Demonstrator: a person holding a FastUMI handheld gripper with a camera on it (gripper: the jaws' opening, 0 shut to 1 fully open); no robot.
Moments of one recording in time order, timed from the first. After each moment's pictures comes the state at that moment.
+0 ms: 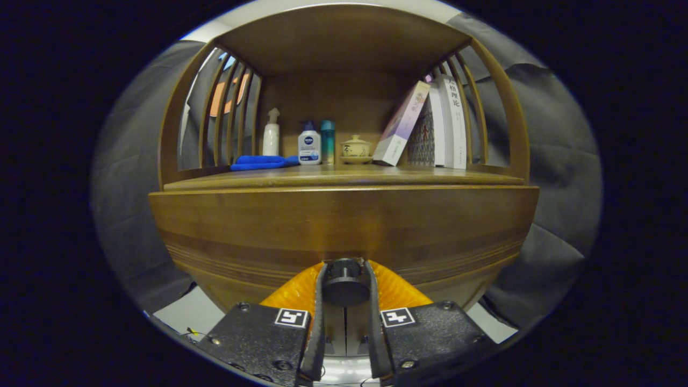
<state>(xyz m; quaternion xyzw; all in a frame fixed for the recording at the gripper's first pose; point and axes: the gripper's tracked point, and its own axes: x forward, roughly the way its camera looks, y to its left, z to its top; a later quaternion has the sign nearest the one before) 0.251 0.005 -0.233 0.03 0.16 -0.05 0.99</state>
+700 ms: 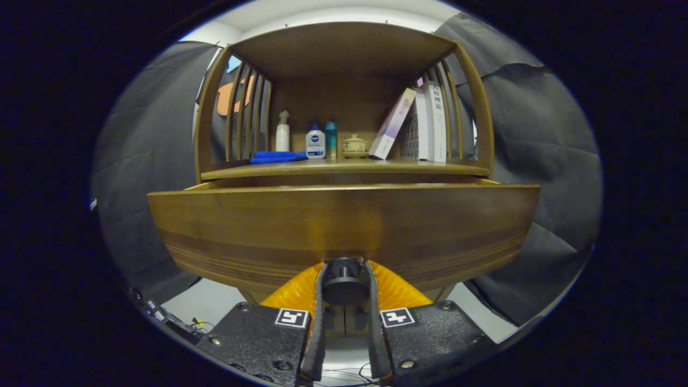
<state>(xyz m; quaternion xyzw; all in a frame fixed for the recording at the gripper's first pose) 0.149 0.010 -0.236 0.03 0.18 -0.04 0.98</state>
